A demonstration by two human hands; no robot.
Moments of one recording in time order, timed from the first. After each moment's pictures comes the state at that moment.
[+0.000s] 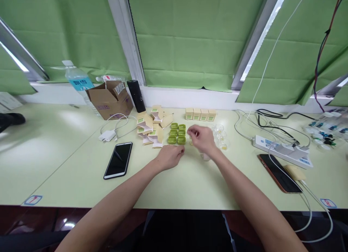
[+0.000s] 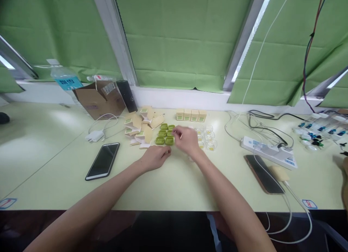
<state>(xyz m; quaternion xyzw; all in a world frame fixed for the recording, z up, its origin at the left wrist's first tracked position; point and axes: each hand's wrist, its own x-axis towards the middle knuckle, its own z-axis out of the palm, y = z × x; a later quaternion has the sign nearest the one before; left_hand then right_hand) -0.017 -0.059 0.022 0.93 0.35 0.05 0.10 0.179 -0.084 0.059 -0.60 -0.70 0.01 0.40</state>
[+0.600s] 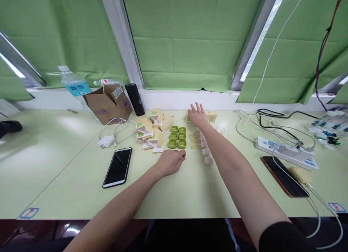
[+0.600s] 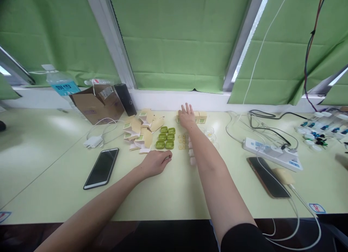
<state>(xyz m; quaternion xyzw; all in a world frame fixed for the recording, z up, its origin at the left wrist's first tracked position) -0.019 -0.058 0.021 0.94 0.33 0.05 0.11 0.233 0.083 0.044 -0.70 -0.70 -0.14 0.02</state>
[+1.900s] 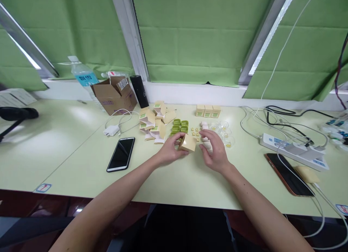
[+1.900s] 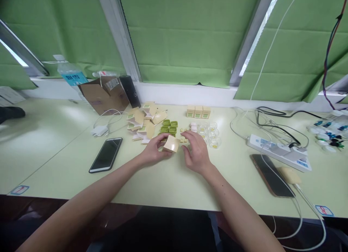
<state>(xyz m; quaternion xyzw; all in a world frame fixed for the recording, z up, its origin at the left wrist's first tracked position) -0.018 -0.064 0.027 0.73 0.26 0.35 0.52 0.191 -0.147 0.032 -0.44 -0.74 -0.08 0.50</state>
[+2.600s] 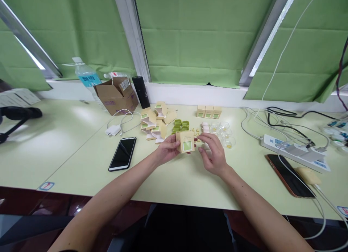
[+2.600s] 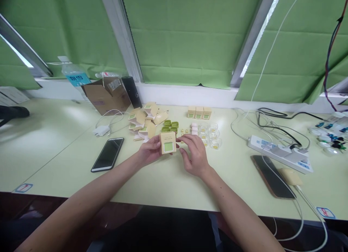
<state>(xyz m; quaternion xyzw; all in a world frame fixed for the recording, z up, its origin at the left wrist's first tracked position) -0.023 -0.059 0.033 0.48 0.09 0.29 0.82 0.180 -0.152 0.036 -0.41 -0.75 -0.09 0.52</state>
